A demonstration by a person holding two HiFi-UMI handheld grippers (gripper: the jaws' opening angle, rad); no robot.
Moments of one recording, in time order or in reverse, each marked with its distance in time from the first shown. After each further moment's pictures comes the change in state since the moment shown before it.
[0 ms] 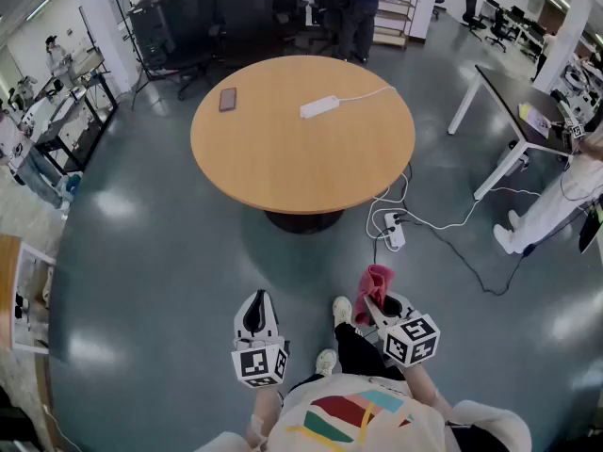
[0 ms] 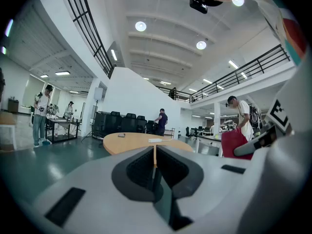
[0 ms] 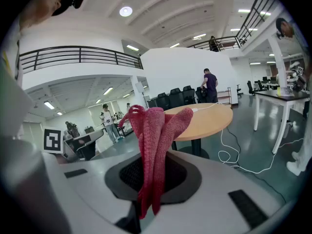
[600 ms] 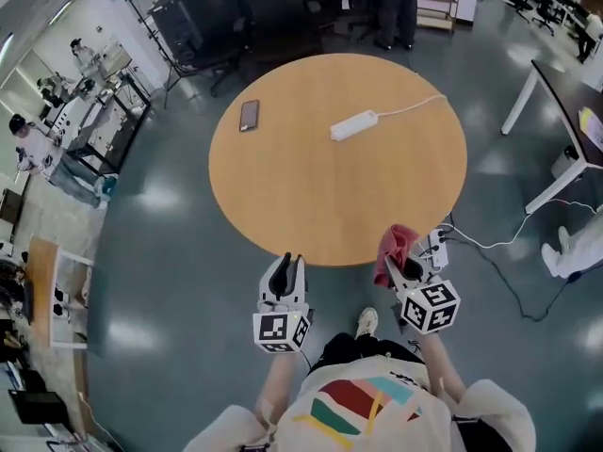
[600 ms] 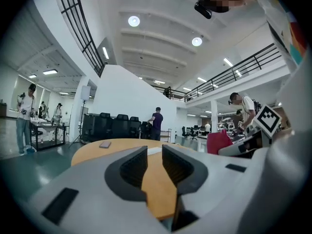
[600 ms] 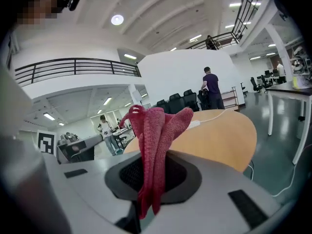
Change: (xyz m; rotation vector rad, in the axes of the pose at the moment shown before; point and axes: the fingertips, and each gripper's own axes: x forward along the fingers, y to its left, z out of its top) left arm 0.313 -0.023 0.045 0.050 -0.019 -0.089; right arm 0.203 -0.200 0.166 0.033 -0.105 0.049
